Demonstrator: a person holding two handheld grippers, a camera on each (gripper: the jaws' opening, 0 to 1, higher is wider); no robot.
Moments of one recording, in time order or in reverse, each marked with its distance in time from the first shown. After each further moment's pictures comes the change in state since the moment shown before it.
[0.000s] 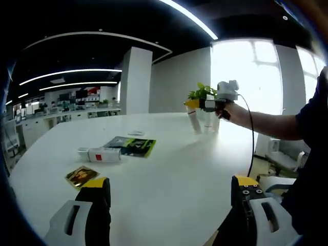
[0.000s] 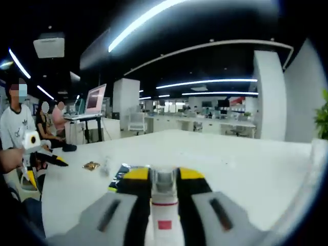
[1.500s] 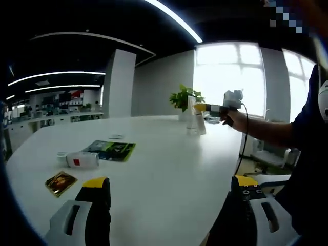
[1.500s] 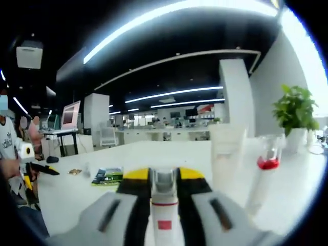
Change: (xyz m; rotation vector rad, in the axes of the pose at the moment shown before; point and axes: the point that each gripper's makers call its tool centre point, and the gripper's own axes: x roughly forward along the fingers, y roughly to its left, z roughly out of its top) left arm 0.014 -0.032 -0.003 0.030 -0.024 -0.160; right arm -0.118 -0.063 -0.006 0.064 -0.107 -0.288
